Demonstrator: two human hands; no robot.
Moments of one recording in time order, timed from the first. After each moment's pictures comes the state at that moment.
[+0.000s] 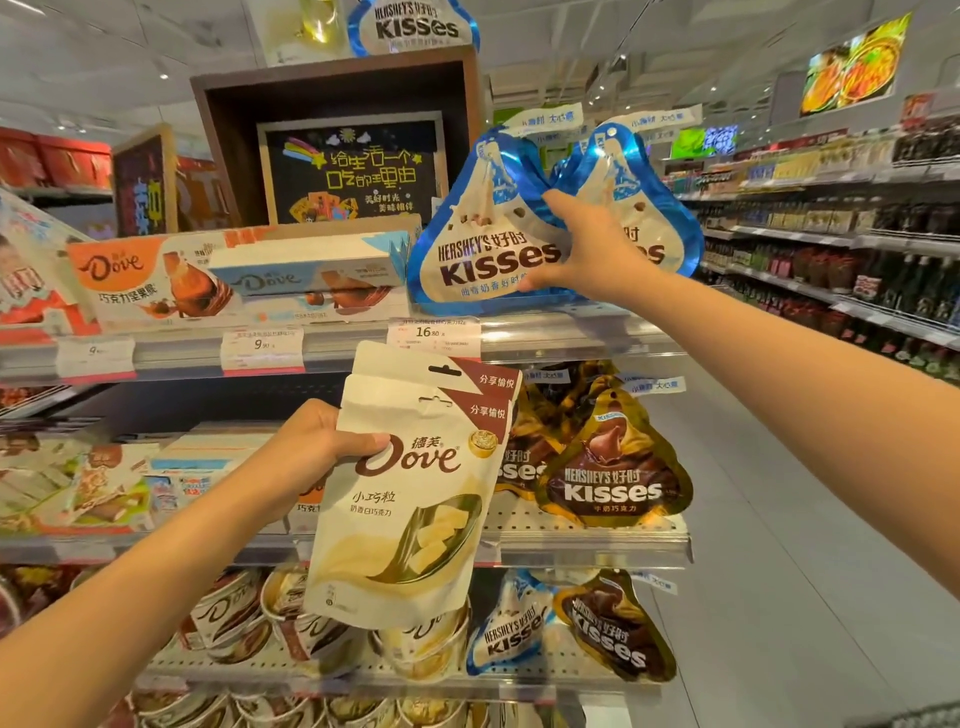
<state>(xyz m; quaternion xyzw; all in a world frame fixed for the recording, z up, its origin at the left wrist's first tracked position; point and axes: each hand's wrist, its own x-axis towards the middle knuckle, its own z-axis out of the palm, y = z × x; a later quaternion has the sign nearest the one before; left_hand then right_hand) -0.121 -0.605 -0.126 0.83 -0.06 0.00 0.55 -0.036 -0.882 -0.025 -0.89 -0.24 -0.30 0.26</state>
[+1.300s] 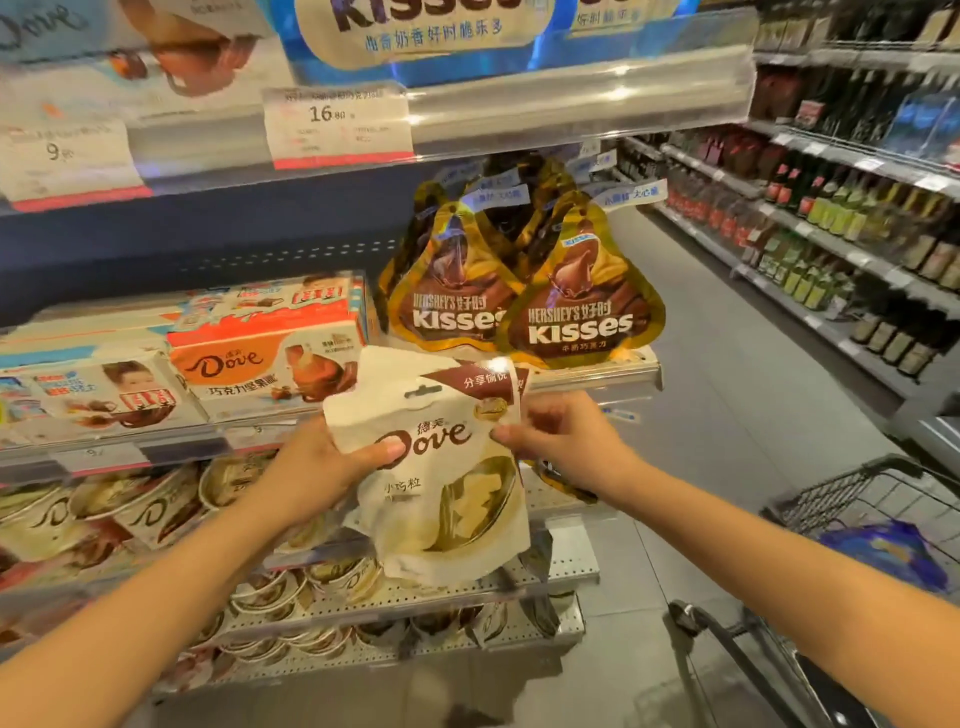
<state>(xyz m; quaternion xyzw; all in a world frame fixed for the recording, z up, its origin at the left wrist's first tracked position) -0.111 -0.614 -0.281 0.83 -0.13 -0.06 0.54 -0.131 -0.863 -0.304 -0.79 -0.09 0.00 0.61</state>
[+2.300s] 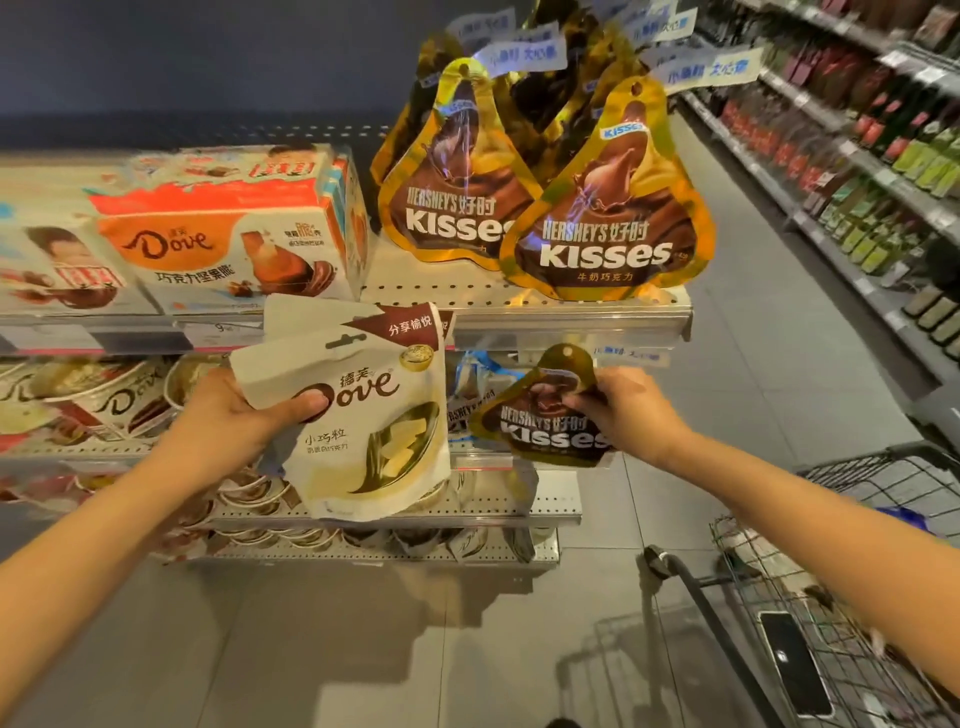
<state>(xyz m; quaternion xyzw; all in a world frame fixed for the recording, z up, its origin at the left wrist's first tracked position) -0.126 -0.592 -0.312 0.84 -0.01 0.00 0.54 -0.103 -0.932 -0.374 -0.95 -0.09 -0.02 0.29</state>
